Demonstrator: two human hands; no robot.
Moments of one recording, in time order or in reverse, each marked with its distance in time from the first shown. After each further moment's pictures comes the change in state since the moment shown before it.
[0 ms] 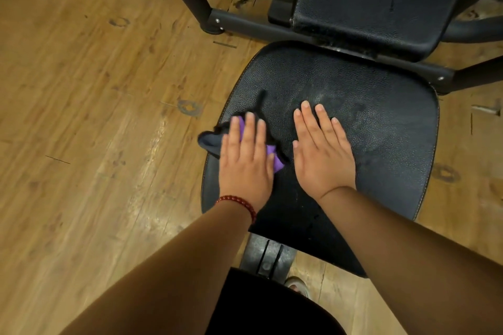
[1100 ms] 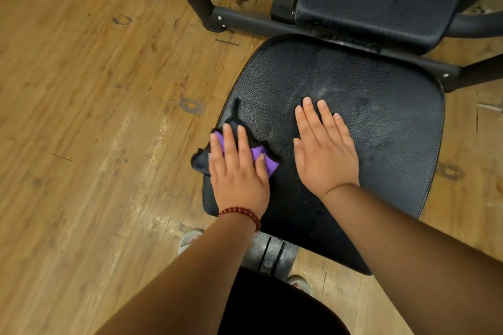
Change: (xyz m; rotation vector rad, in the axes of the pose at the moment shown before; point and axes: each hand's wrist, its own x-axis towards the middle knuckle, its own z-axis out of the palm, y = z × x) left_hand -0.027 0.001 0.012 -0.143 0.042 -0.305; right_hand -0.002 0.000 -0.001 -0.004 0.031 -0.028
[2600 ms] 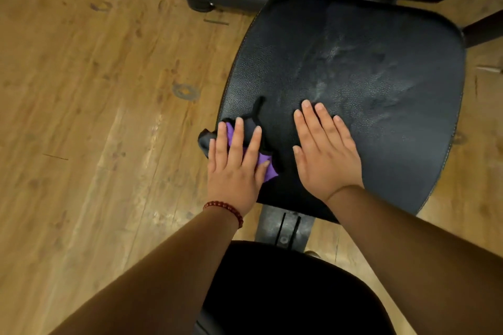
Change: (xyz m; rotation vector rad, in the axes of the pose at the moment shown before) left_hand -0.021 -0.065 0.005 0.084 0.039 0.438; right_hand -0.058 -0.032 0.015 -0.073 -0.059 -0.017
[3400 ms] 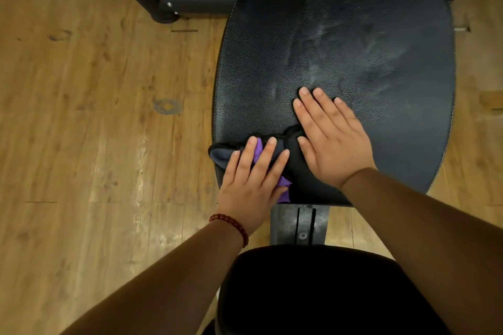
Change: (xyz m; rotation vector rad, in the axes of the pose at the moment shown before) left_hand -0.014 -0.019 0.009 0.070 0.020 0.461; right_hand -0.002 -0.004 0.001 -0.033 0.088 0.021
